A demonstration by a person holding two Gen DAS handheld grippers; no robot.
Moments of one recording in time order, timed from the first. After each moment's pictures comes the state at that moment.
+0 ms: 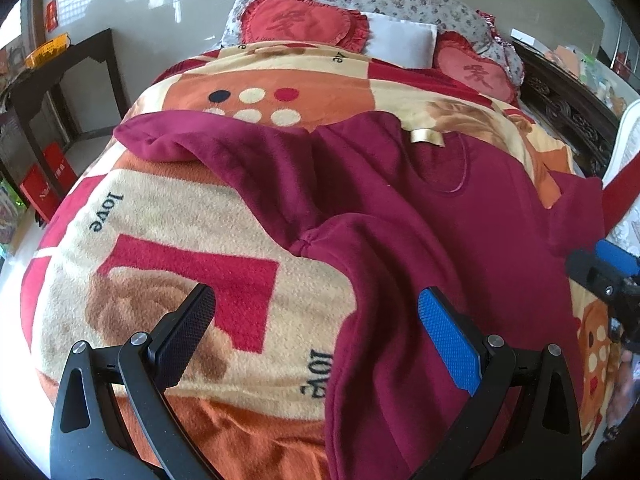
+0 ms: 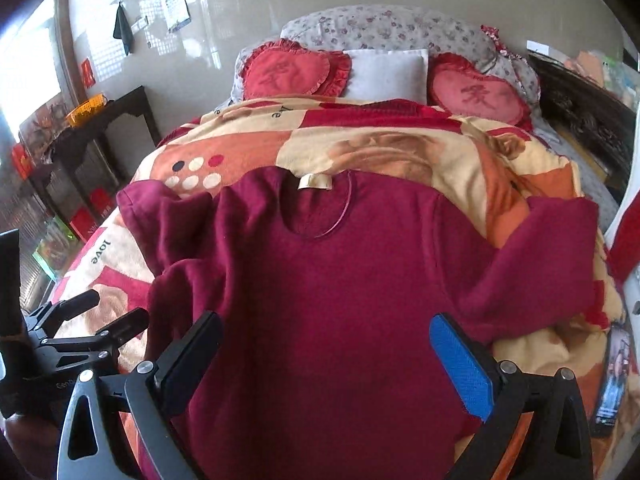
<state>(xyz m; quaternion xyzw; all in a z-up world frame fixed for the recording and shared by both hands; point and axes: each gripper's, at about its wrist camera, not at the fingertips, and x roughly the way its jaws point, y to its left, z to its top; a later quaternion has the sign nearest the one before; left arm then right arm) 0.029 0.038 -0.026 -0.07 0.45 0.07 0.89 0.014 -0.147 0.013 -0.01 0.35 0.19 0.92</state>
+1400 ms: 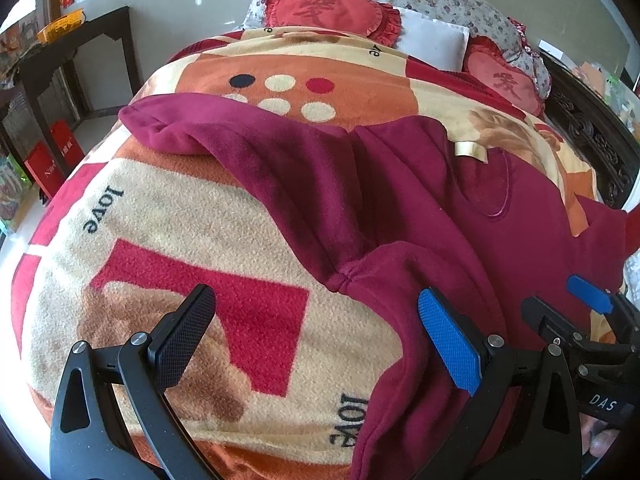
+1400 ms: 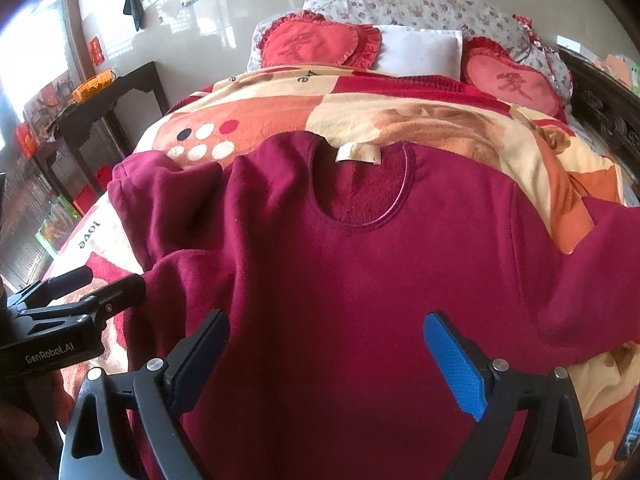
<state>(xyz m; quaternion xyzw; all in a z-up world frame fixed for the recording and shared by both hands) 0.060 0.068 -0.043 -0.11 0.45 0.09 0.88 0.050 -0.085 -0.020 -0.02 0.35 0.21 0.91</state>
